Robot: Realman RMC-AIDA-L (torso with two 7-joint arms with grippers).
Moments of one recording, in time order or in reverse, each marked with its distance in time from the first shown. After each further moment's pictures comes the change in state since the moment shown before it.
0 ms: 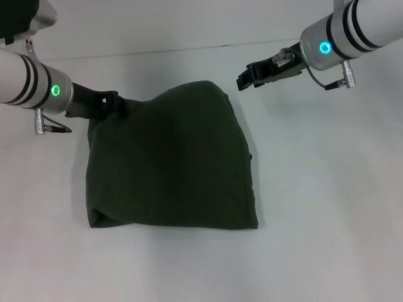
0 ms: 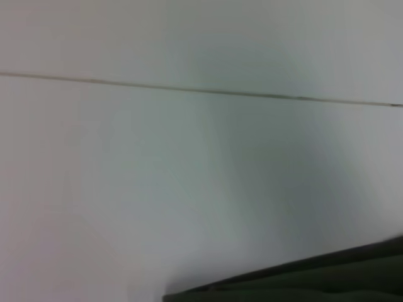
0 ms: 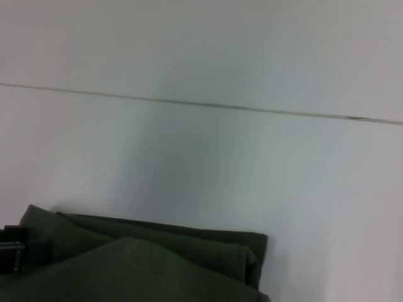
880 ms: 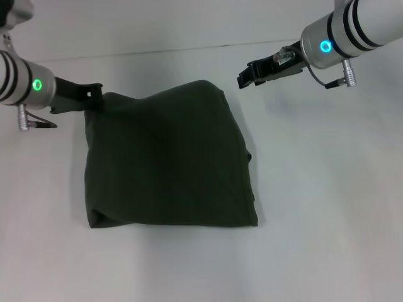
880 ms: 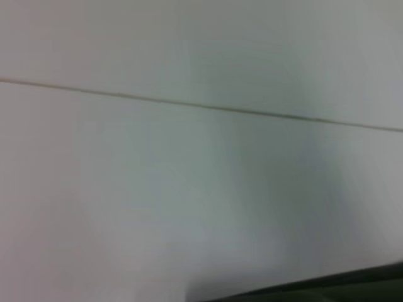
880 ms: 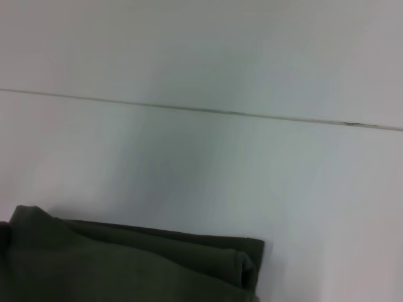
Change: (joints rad) left arm 0.057 0.004 -0.017 -0.103 0.009 0.048 -0.045; right arm 0.001 -0.003 -0.001 0.004 0.002 0.010 0.000
